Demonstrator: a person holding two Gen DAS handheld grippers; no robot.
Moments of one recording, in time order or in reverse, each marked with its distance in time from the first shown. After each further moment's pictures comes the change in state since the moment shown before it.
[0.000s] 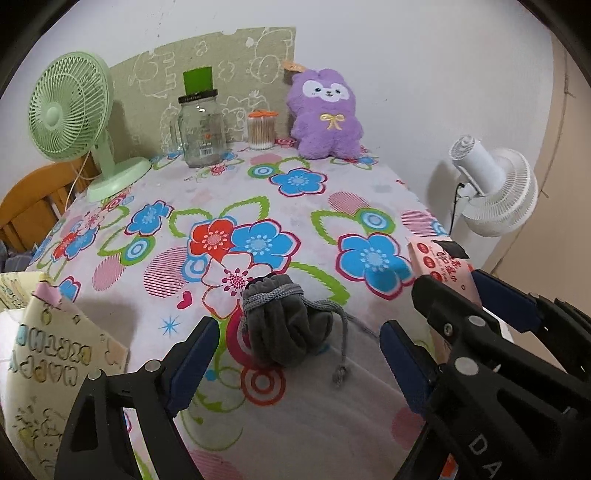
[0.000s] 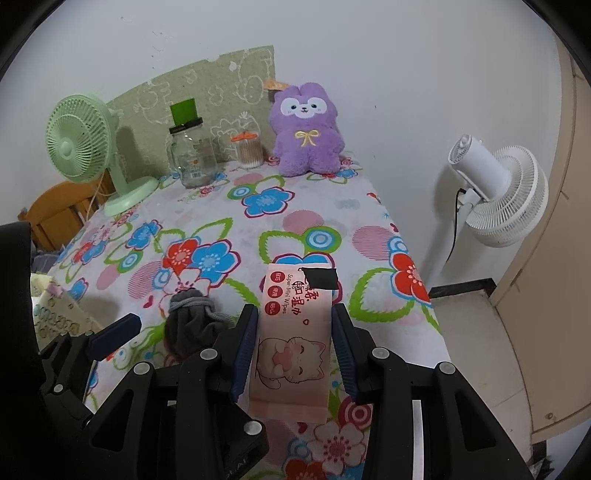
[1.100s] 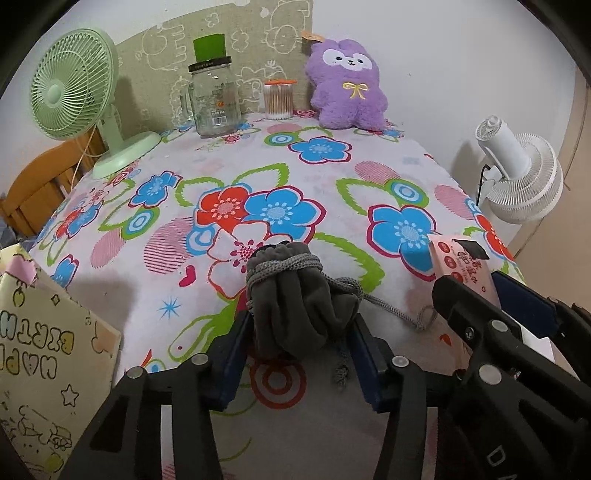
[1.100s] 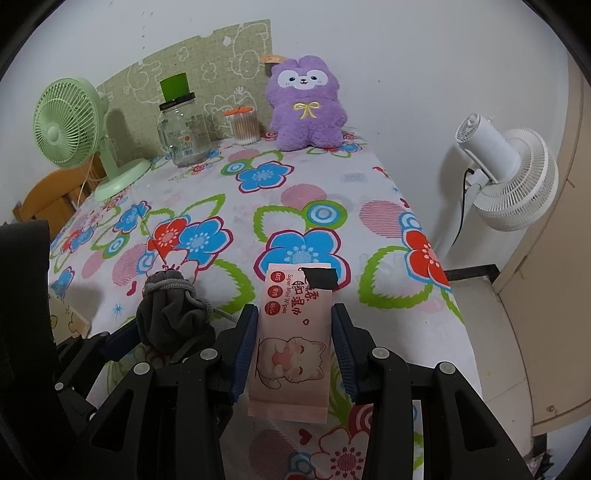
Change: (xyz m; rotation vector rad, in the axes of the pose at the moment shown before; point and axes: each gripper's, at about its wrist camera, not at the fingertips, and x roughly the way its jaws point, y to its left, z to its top) left arm 0.025 0.007 -0.010 -0.018 0.085 0.060; right arm 0.028 0.001 -0.008 0.005 0.064 0.000
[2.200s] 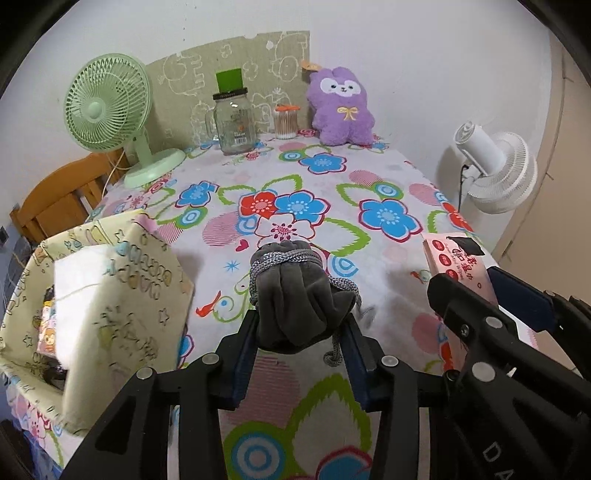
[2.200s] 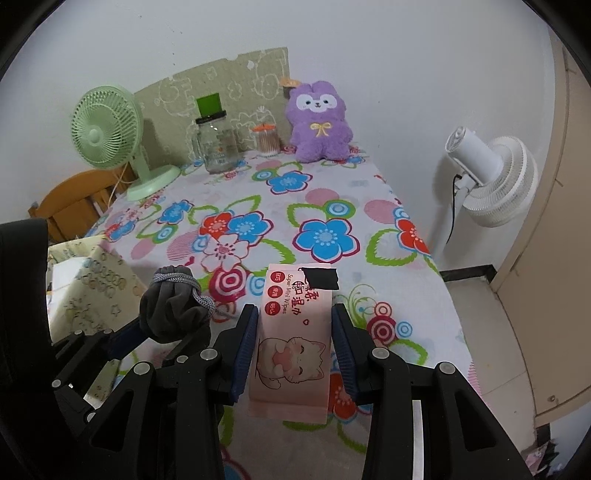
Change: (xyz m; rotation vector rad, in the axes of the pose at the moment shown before) left arm -0.091 0.017 -0.043 0.051 -0.062 0.001; right arm -0.087 0.029 -0.038 0.003 -0.051 0.016
